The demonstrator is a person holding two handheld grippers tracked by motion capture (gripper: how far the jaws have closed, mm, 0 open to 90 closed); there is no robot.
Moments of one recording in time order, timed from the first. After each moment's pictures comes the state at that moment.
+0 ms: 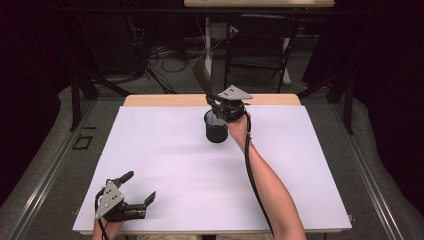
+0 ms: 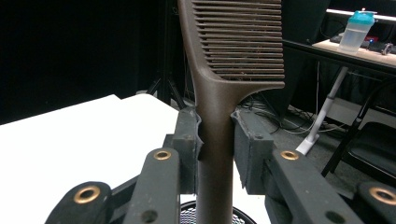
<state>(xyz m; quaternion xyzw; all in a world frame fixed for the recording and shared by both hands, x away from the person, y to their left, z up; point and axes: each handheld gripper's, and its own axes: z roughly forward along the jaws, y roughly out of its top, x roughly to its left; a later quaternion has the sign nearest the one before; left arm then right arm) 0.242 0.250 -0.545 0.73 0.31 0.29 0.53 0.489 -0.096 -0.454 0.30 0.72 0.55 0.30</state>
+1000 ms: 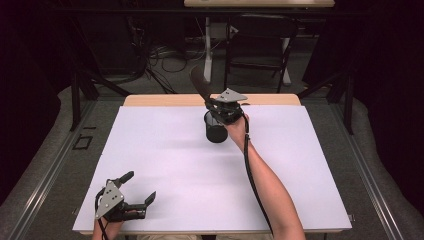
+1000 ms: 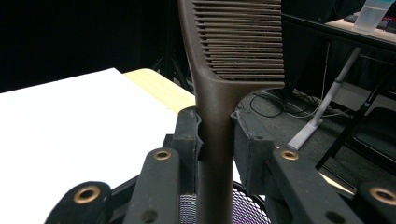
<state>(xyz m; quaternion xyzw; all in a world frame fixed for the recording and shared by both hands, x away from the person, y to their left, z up) 0.242 0.251 -0.545 0.73 0.31 0.29 0.53 0.496 -0.092 -0.470 0.30 0.75 0.52 0.29</state>
